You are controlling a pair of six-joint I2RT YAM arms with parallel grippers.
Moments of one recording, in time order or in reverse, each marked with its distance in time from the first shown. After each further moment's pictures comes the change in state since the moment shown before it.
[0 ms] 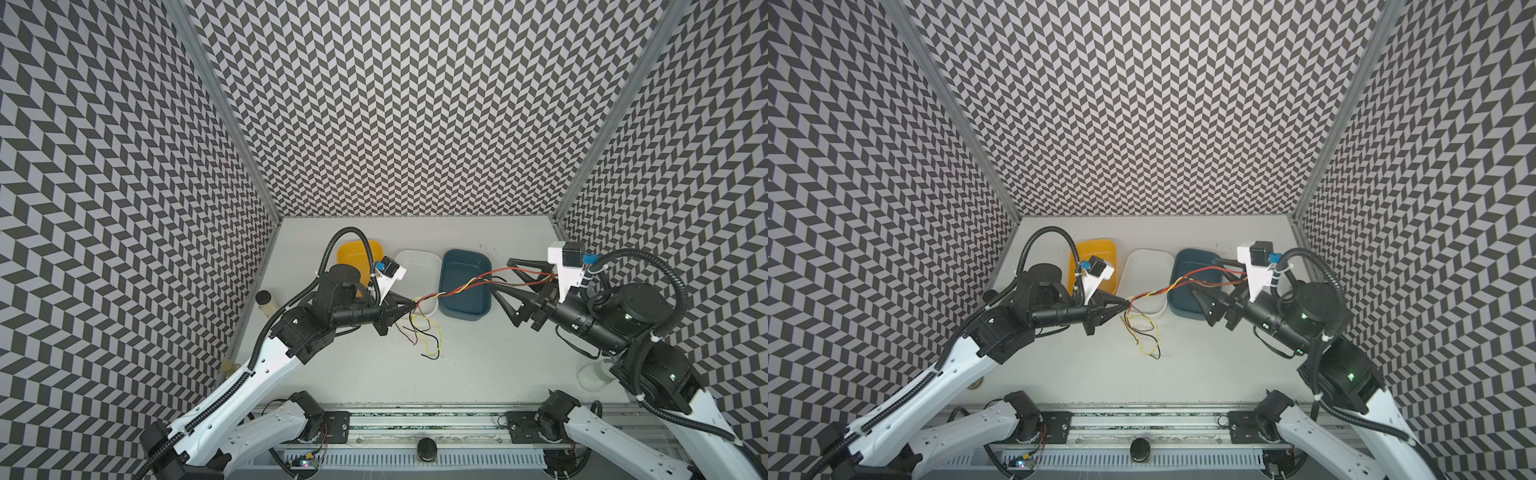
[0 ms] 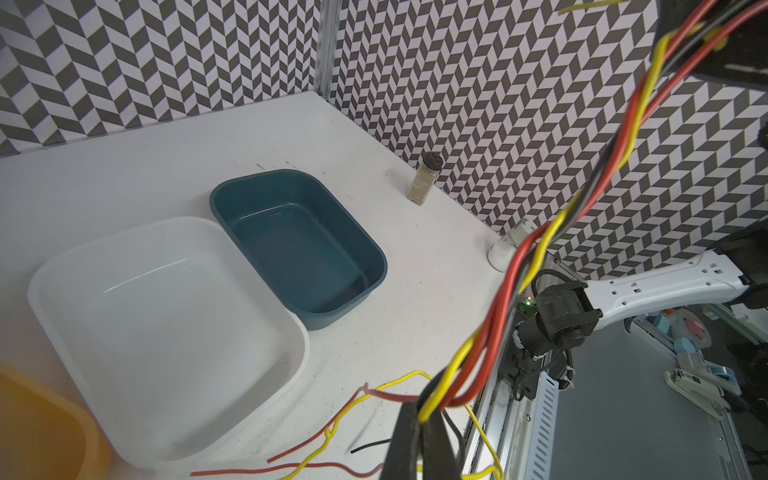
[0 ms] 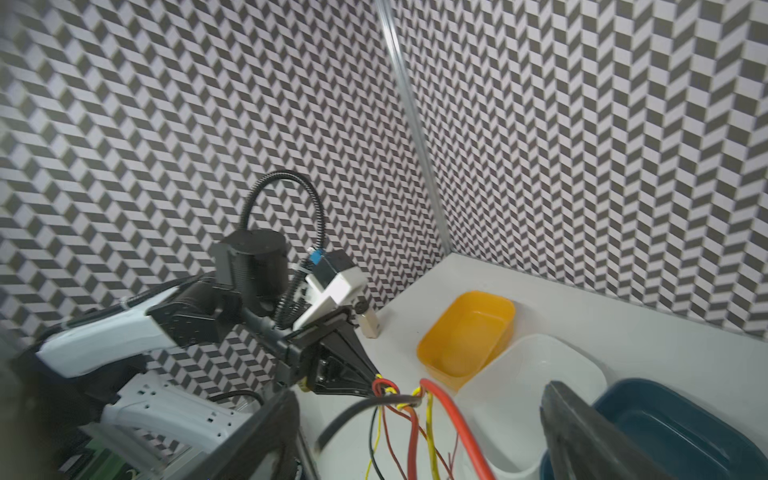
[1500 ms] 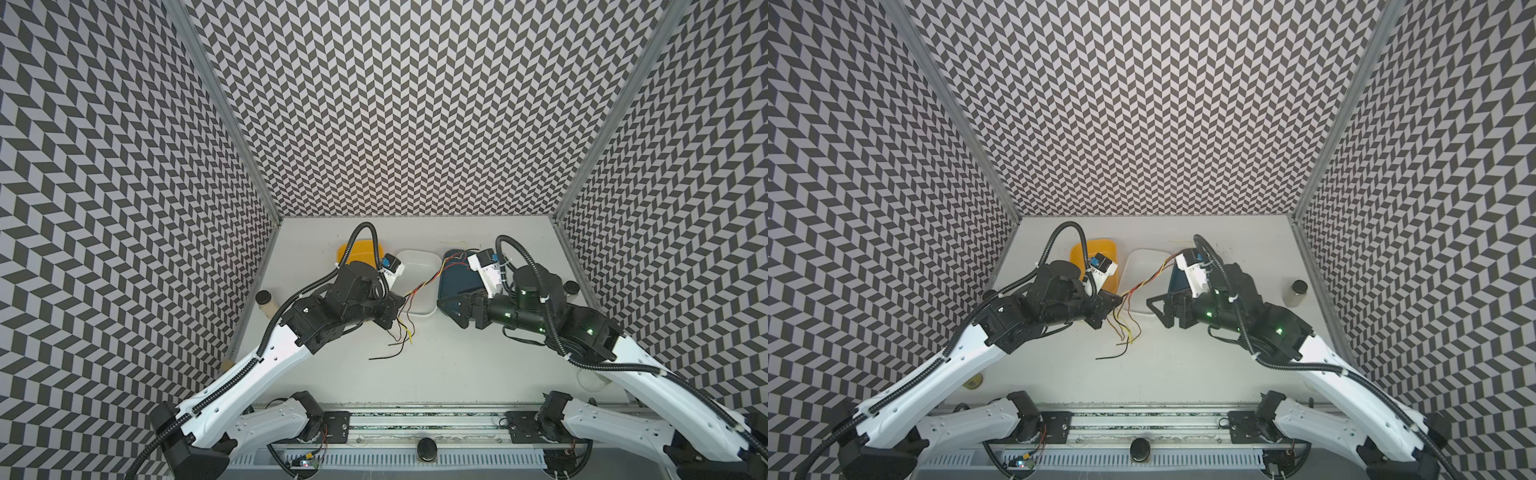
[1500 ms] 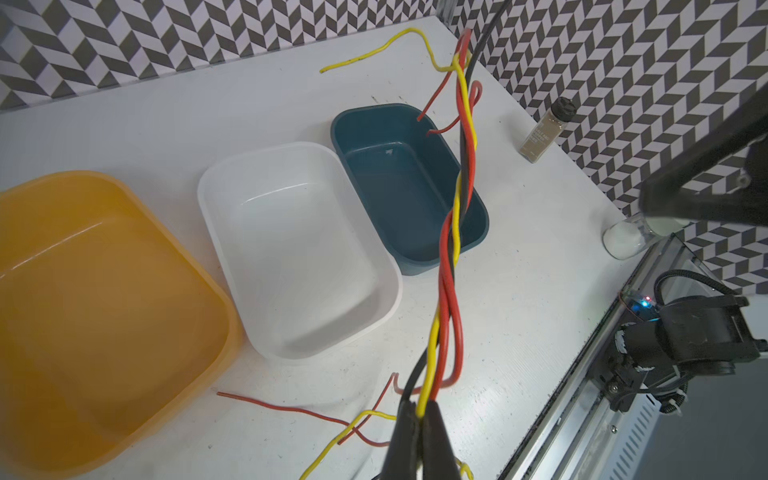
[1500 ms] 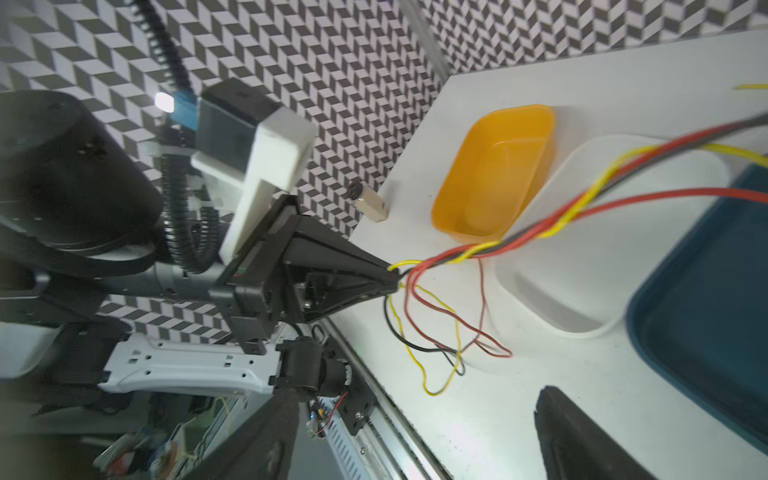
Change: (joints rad) left arm -0.074 0.099 0.114 -0.219 -0.320 -0.036; right arm 0.217 0.327 -0.027 -0.048 -0.029 0.311
